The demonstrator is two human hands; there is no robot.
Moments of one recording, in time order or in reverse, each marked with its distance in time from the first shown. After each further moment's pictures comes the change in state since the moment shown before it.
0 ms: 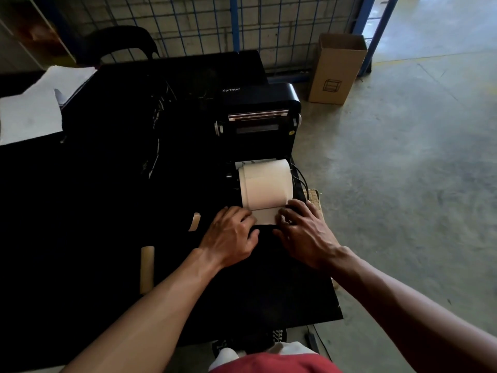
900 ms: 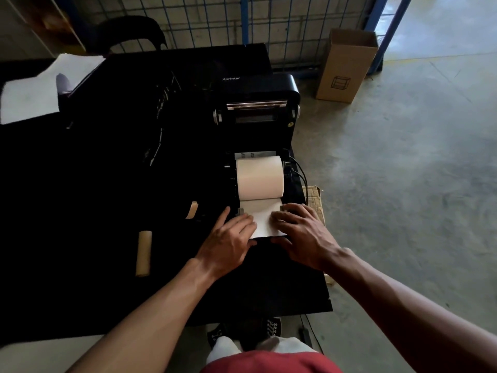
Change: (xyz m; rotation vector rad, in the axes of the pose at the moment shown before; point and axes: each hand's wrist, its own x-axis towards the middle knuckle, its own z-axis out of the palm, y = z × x) left_hand -0.033 0.018 0.027 0.063 0.203 0.134; right_hand -0.020 0.010 0.013 0.118 0.051 -0.128
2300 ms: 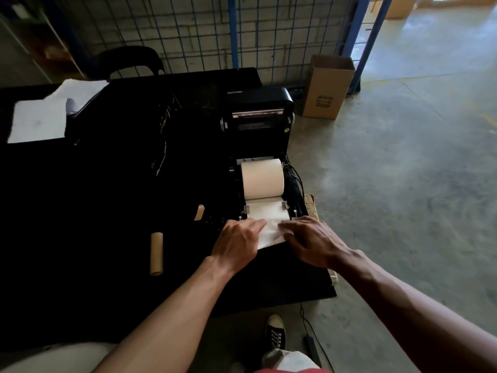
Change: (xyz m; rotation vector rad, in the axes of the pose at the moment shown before) left_hand -0.008 0.024 -0.028 -0.164 -0.044 -0.151; right_hand -0.032 -0.050 -0.050 0.242 -0.179 0.305
